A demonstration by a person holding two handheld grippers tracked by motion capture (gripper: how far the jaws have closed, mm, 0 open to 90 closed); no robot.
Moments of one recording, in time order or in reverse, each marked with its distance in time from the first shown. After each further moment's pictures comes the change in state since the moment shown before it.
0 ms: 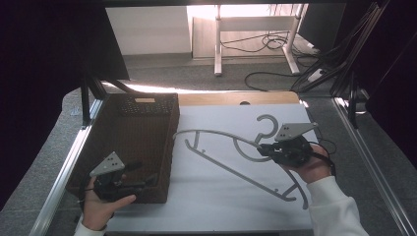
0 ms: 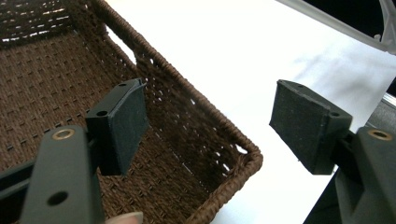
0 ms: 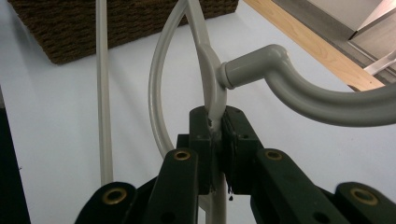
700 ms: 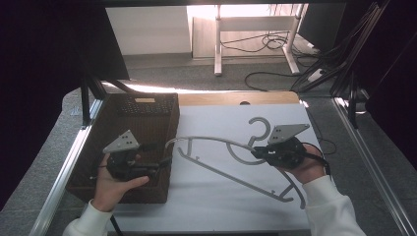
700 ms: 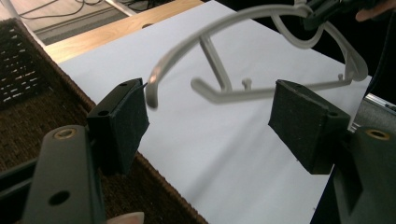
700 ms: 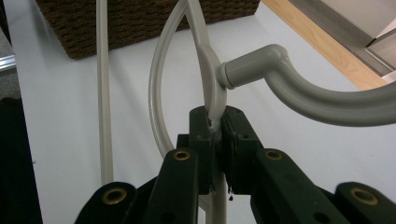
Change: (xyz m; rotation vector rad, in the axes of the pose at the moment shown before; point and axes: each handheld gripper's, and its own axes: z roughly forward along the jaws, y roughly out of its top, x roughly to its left) left arm -0.011 0.066 0.014 -0.022 -0.075 0.086; right arm 0.009 0.008 0.010 0.011 0.047 -0.057
